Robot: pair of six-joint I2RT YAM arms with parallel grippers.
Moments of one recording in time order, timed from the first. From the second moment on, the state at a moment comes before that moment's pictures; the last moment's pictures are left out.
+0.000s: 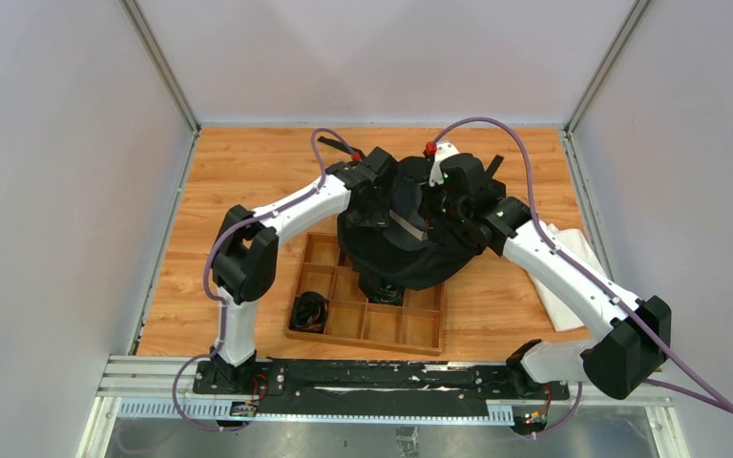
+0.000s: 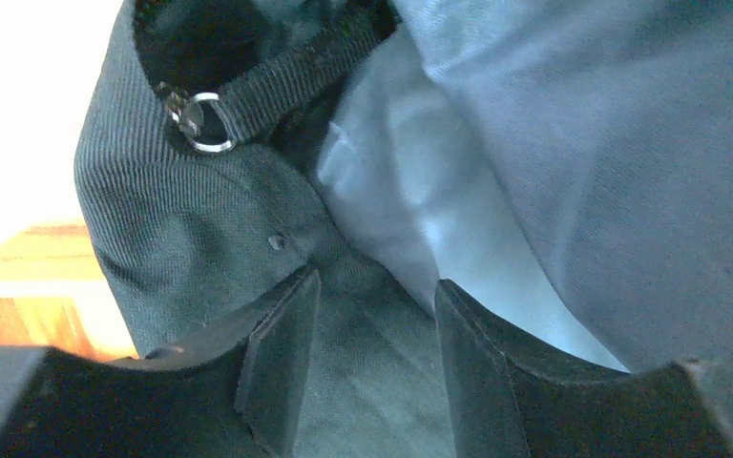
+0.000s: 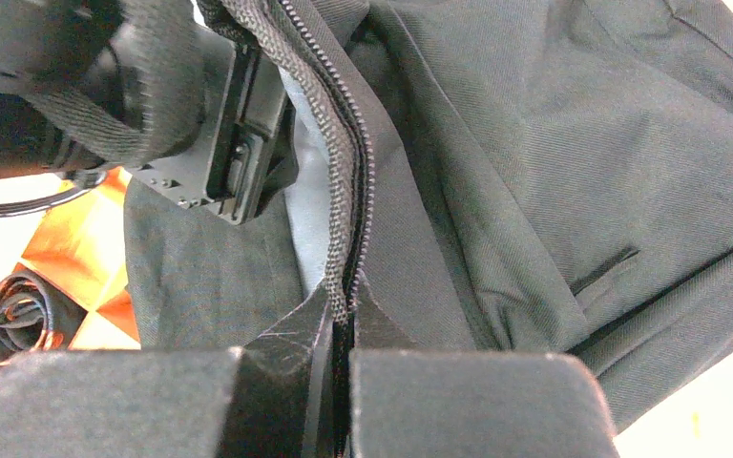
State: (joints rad) left arm -0.70 1.97 1.66 -0.80 -0.15 -0.62; right arm 0.61 1.29 1.18 -0.50 0.06 0.20
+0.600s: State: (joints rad) left arm -0.70 1.94 1.65 -0.85 -0.23 -0.65; right arm 0.61 1.28 1.17 -0.50 0.06 0.20
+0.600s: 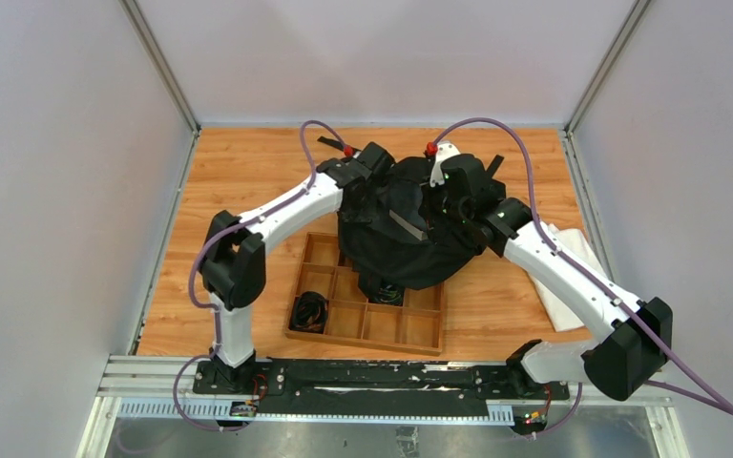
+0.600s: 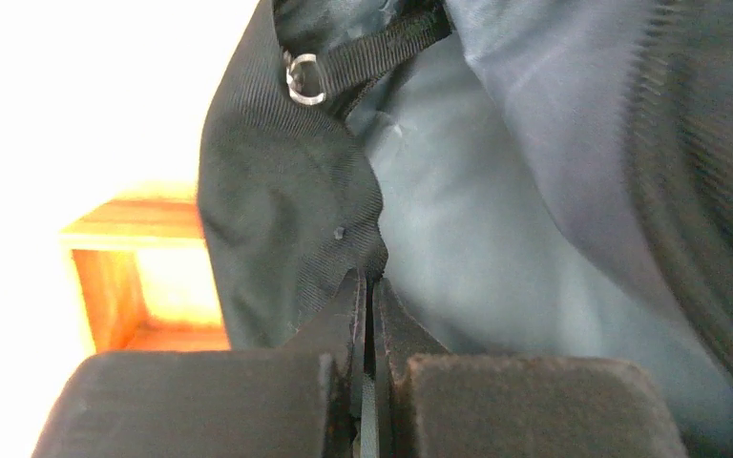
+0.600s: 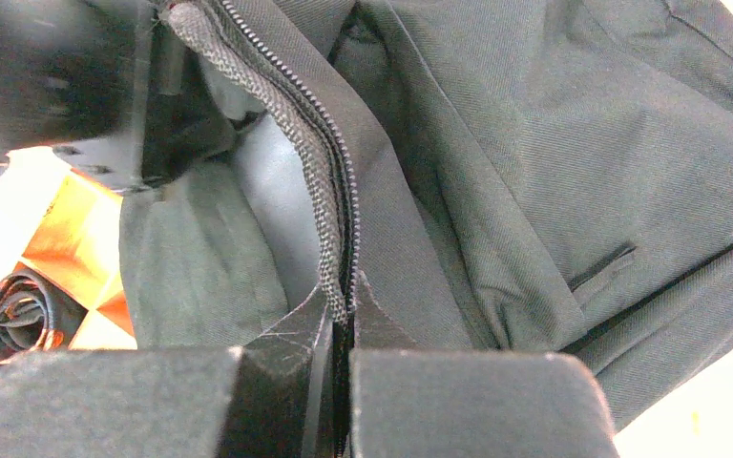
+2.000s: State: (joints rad) left arm -0.70 1.22 1.16 -0.58 -0.05 -0.28; right arm 0.62 1.18 1.04 -0.55 -0.20 0.26
